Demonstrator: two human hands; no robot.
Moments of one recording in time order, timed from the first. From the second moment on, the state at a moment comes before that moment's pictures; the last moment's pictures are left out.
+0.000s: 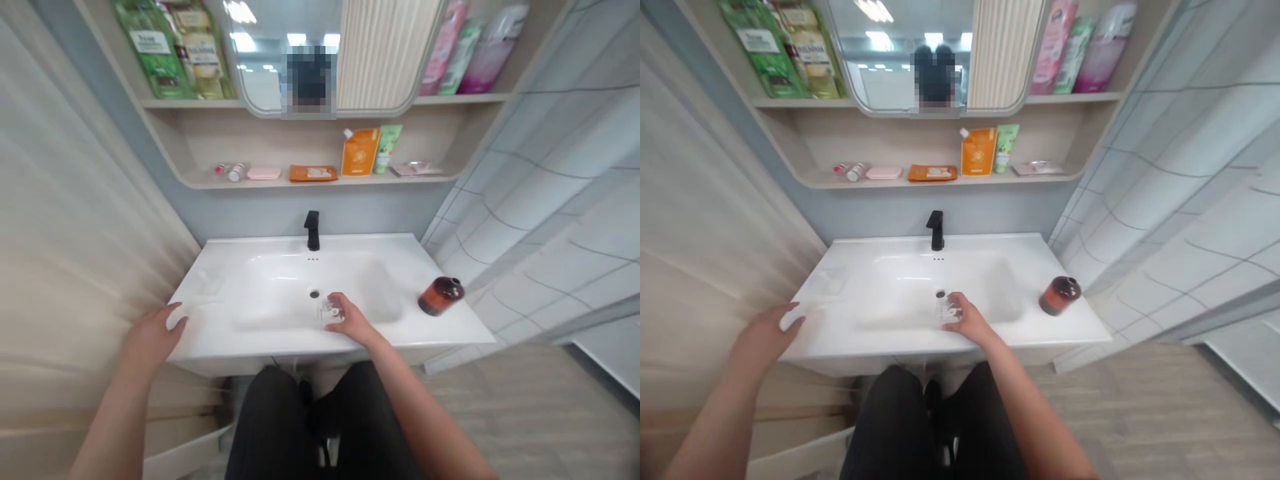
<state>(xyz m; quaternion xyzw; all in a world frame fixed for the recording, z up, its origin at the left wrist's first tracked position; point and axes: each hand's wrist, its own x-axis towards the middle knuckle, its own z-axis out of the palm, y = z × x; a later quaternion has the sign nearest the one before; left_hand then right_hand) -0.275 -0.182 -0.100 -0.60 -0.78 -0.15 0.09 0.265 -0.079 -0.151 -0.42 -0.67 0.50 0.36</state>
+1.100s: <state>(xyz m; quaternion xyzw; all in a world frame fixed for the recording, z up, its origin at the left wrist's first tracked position) -0.003 -0.108 -0.050 -0.77 -0.53 -0.32 -0.17 0.262 -0.070 -0.174 -0.41 -0.69 0.43 0.41</state>
